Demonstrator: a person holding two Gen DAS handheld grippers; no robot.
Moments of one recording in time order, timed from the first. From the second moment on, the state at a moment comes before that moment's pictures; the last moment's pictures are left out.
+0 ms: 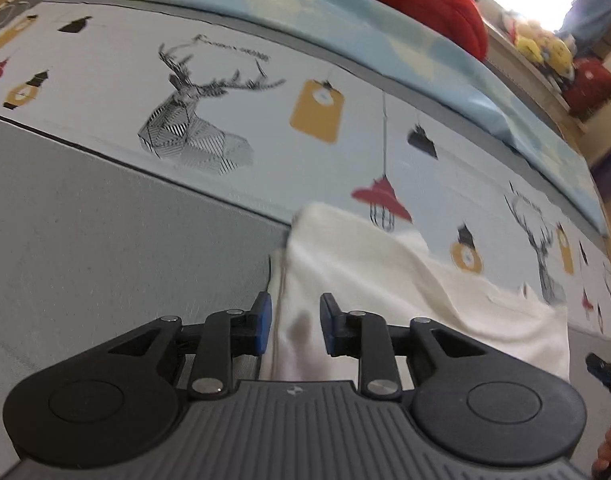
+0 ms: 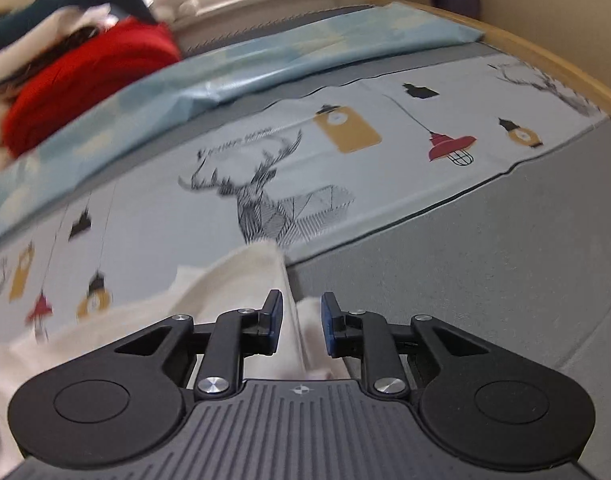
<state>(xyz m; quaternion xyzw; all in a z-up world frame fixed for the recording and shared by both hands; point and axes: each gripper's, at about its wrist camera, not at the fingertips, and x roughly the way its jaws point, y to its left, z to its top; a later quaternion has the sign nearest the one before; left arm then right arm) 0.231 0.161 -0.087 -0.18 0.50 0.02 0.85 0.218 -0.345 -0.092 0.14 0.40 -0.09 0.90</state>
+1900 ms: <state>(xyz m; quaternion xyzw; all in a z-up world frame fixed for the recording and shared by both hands) 0.192 0.150 -0.091 -0.13 0.53 0.01 0.83 0.198 -0.246 -0.100 0.09 0.46 0.10 0.88</state>
